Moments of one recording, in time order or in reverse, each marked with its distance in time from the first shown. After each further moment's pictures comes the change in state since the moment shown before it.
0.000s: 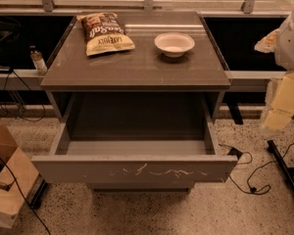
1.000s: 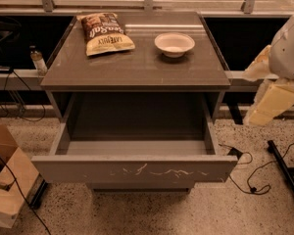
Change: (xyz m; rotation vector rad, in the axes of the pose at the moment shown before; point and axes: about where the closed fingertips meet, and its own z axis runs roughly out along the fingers) arm -0.004 0.008 0.014 -0.037 -0.040 0.008
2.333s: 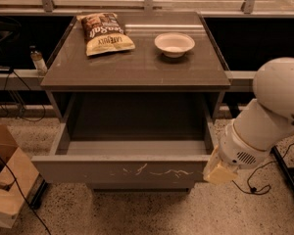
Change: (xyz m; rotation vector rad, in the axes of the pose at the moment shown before) arm 0.015 0.105 0.175 -0.329 -0.036 0.123
